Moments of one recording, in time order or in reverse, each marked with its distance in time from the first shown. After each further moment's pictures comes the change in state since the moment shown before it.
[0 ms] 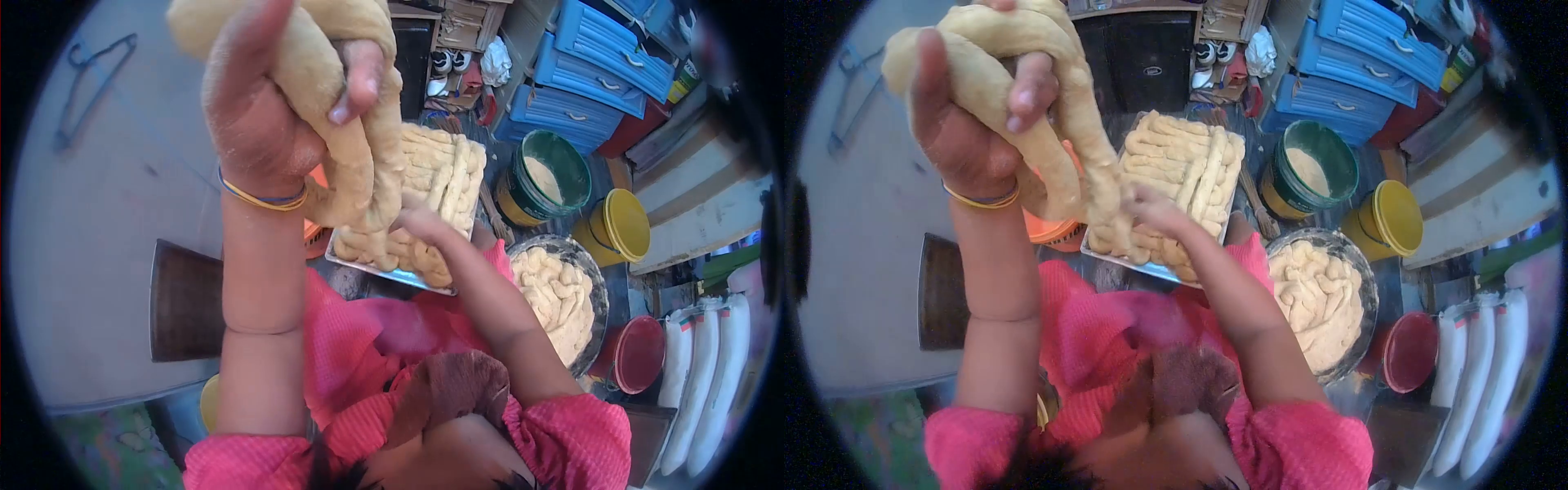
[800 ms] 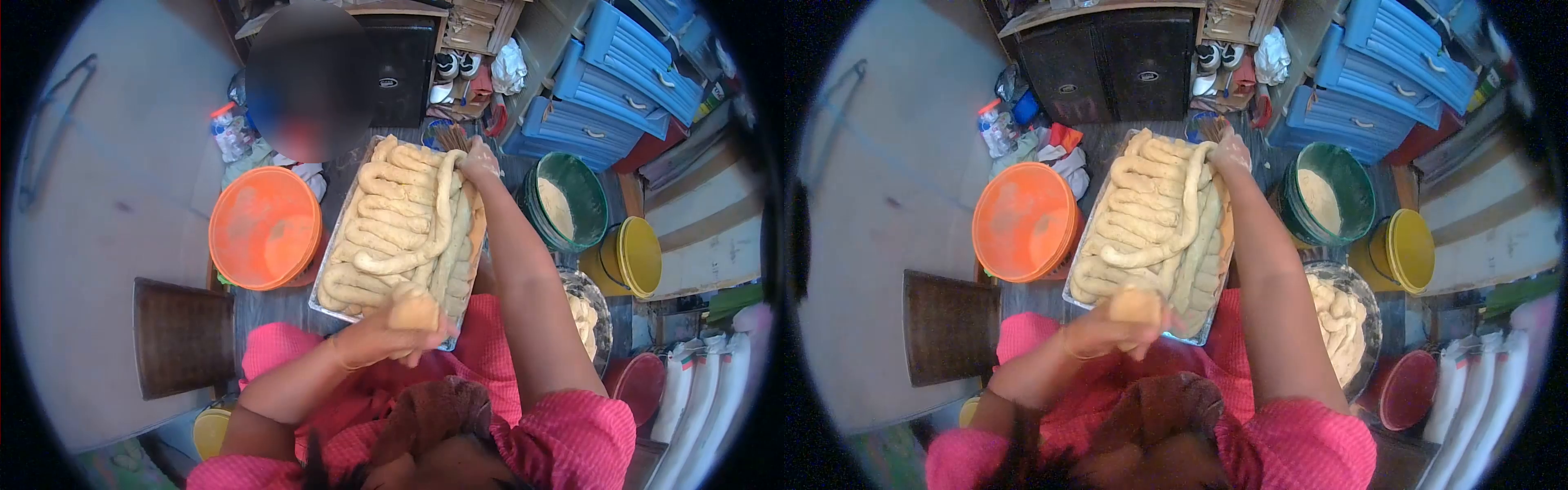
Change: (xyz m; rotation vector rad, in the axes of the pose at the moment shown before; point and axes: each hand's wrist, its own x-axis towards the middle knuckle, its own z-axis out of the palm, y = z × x) left_hand -0.180 -0.103 0.014 -0.234 0.567 -1.279; right_hand 0.117 0.035 -0.217 -0.872 0.776 0.425
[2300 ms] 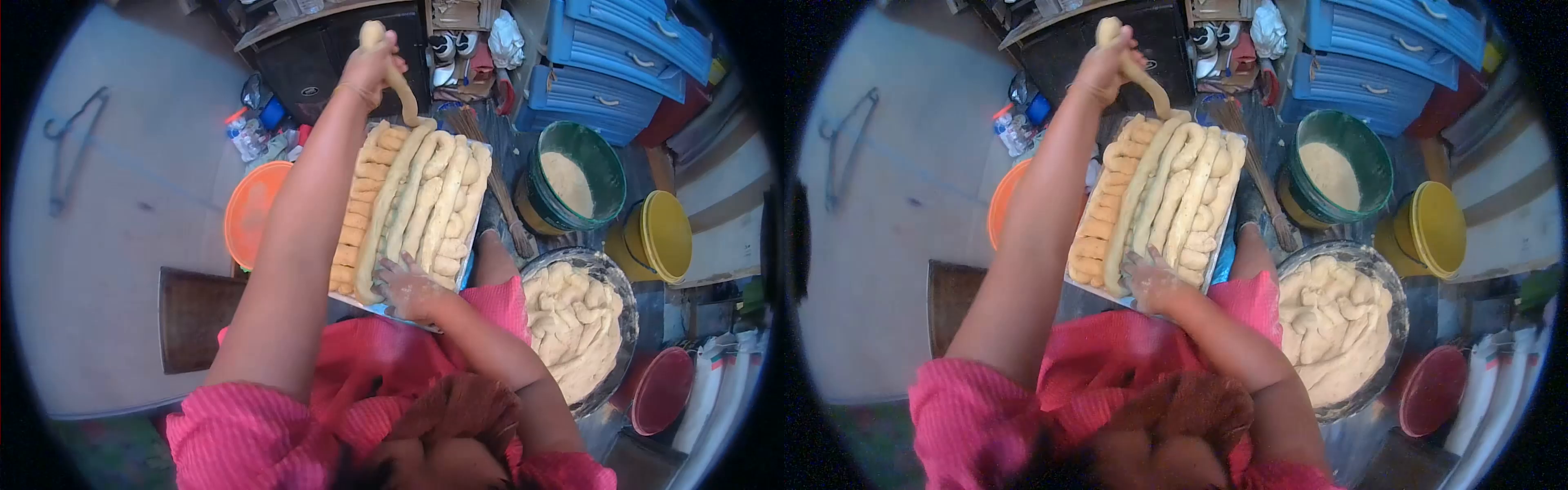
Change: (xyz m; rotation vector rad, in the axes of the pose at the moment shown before) left_hand 0.216 0.172 -0.098 0.207 0.672 0.622; right_hand -0.260 0.007 0.007 -0.159 -0.702 -1.081
